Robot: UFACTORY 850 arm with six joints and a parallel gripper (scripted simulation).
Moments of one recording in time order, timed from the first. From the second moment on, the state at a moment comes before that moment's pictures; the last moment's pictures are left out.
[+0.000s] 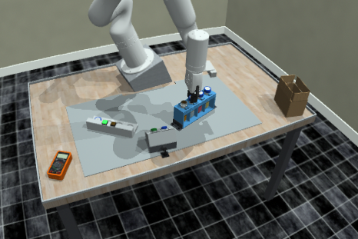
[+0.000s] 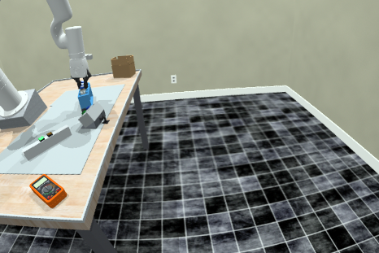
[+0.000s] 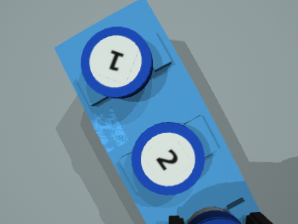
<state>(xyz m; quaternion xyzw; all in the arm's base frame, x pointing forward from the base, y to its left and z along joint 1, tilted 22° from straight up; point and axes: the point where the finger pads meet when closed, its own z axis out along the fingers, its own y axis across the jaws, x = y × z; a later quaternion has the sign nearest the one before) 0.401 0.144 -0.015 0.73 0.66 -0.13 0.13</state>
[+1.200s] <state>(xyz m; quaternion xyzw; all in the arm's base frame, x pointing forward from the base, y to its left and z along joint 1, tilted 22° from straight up) 0.400 0.144 -0.015 0.70 0.69 -0.10 0.17</state>
